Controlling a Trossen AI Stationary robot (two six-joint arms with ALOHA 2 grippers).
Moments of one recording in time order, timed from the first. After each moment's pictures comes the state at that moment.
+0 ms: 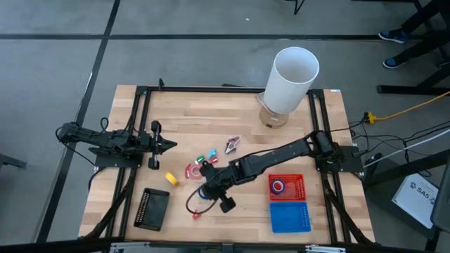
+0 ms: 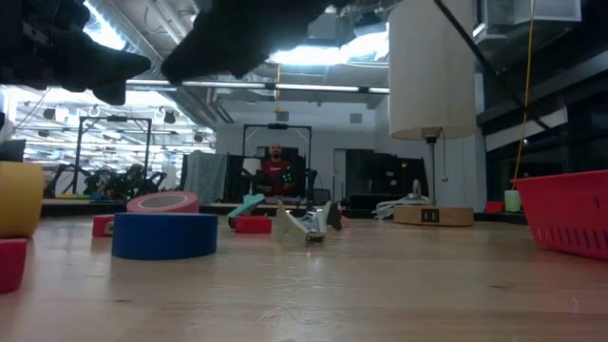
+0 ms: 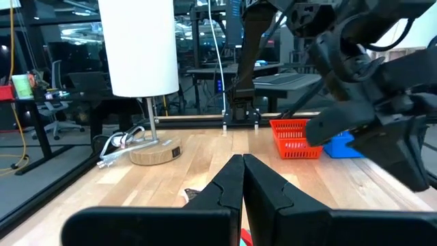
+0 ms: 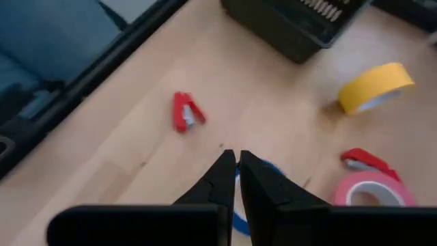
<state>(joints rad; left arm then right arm) -0.23 0.01 0.01 0.07 -0.32 0.05 0.32 2.15 1.73 -0.38 -0.14 -0.24</state>
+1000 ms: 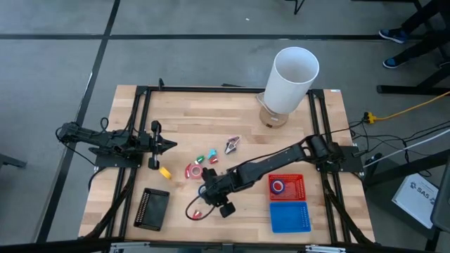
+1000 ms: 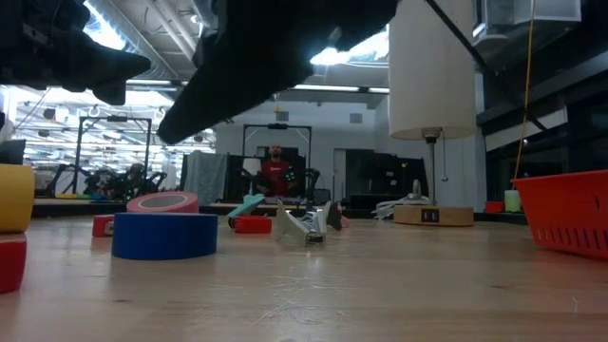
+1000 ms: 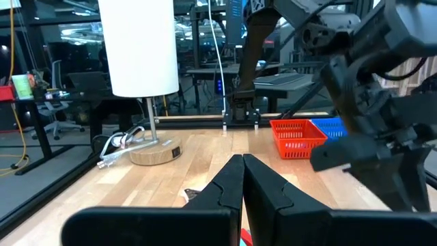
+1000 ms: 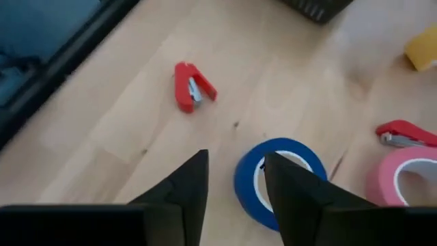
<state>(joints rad) -0.23 0.01 0.01 0.07 -0.32 0.05 0.35 2.23 1.73 -0.39 -0.08 -0.19</state>
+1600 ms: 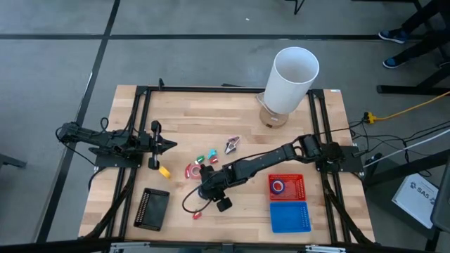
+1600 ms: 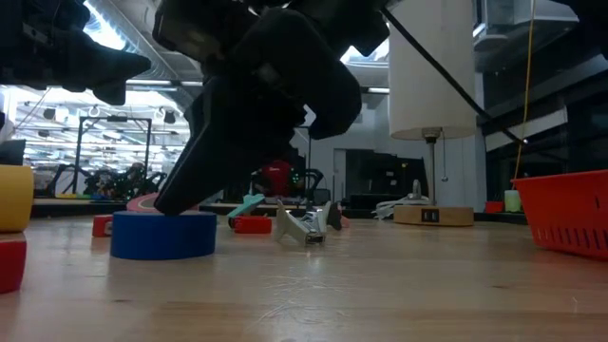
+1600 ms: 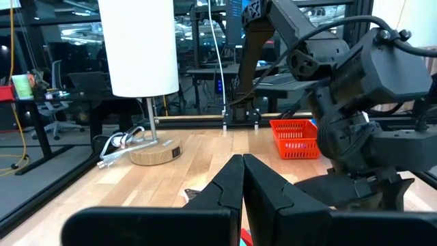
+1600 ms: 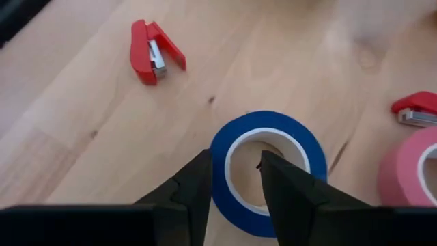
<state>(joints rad) -0.23 0.01 0.01 0.07 -0.32 0.05 0.30 2.31 1.73 -0.35 -0.11 -0.22</state>
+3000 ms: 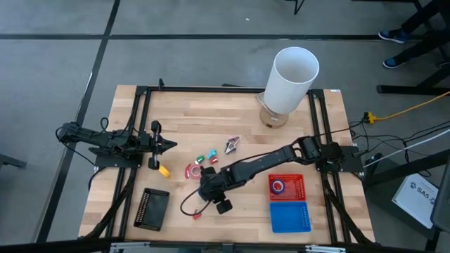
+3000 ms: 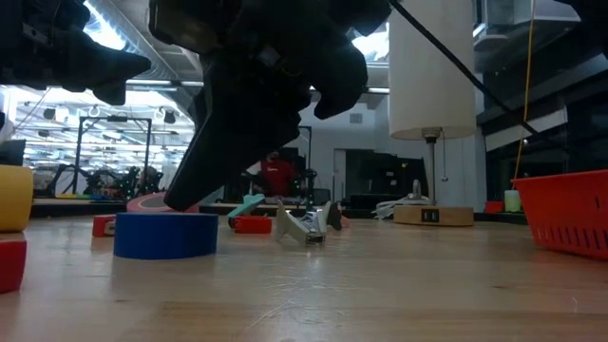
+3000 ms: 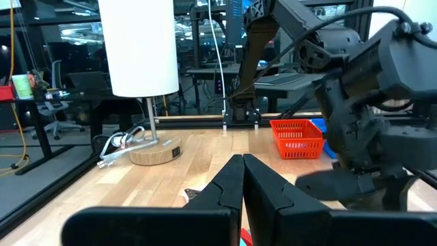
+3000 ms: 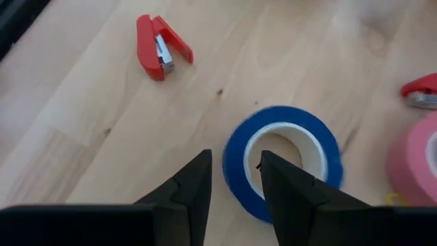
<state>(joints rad) -0.23 0.01 0.01 0.07 -0.32 0.05 0.32 2.33 1.81 -0.47 -0.10 -0.15</state>
